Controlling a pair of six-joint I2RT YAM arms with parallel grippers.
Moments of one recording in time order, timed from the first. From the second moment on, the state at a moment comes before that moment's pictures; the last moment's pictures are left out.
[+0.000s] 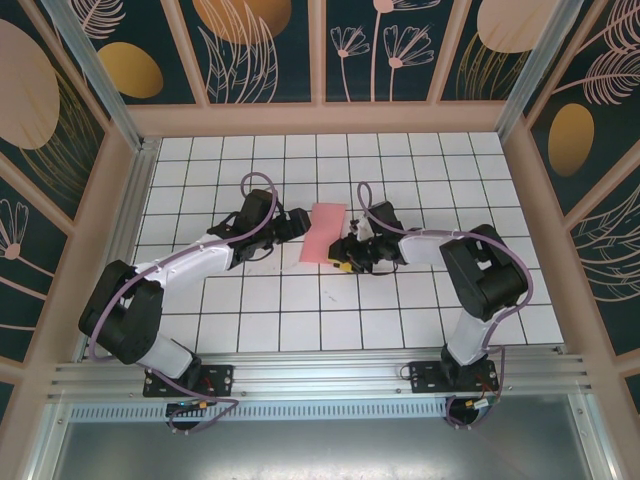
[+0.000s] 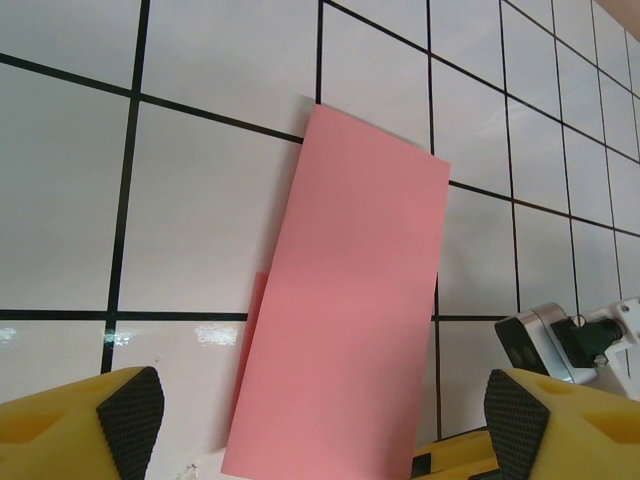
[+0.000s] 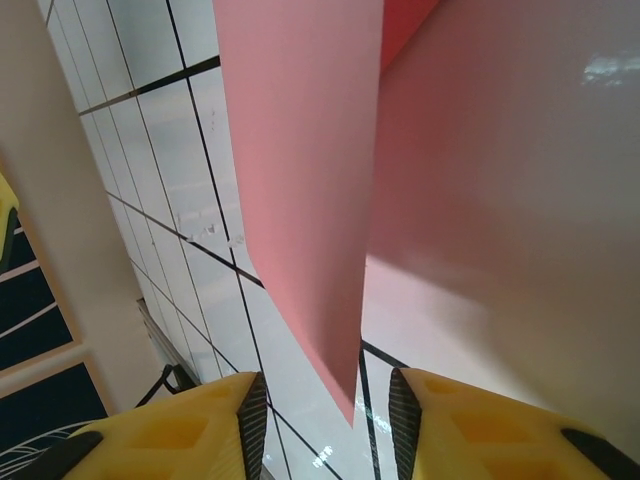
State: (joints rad) left arm -0.57 1.53 0.91 -0.11 0.06 -0.84; right arm 0.51 1.77 0.83 0.00 -0.73 0.87
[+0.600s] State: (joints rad) left arm -0.57 1.63 0.86 0.14 0.30 -0.86; right arm 0.46 1.75 0.82 -0.24 -0.75 0.74
